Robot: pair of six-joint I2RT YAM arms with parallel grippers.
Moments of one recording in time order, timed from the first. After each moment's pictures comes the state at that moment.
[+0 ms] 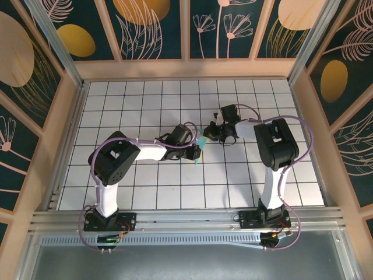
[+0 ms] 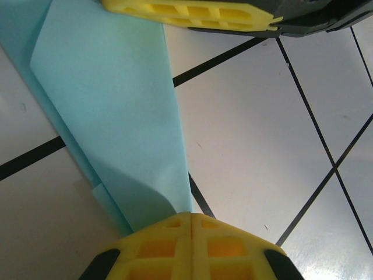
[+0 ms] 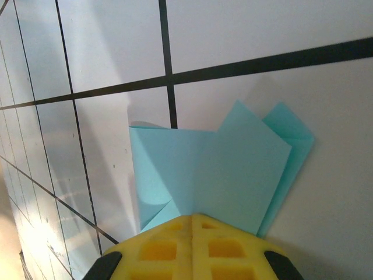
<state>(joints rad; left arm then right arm) -0.76 1.95 1.01 0.10 0.34 -0.49 0.34 1.98 1.07 -0.08 -0.57 0.63</state>
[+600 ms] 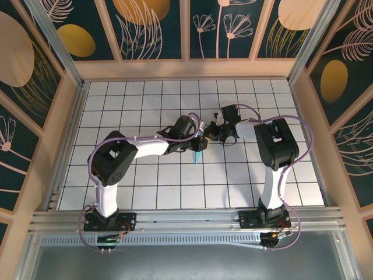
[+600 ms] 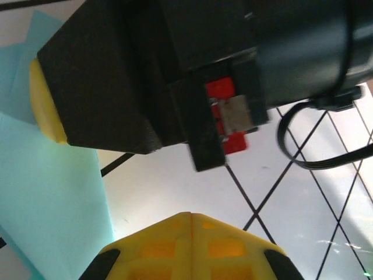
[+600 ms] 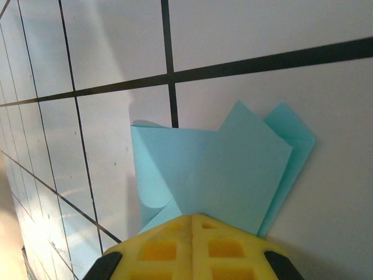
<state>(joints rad) -0.76 1.96 1.13 0.10 0.39 -0.51 0.34 1.98 1.07 -0.08 -0.59 0.62</state>
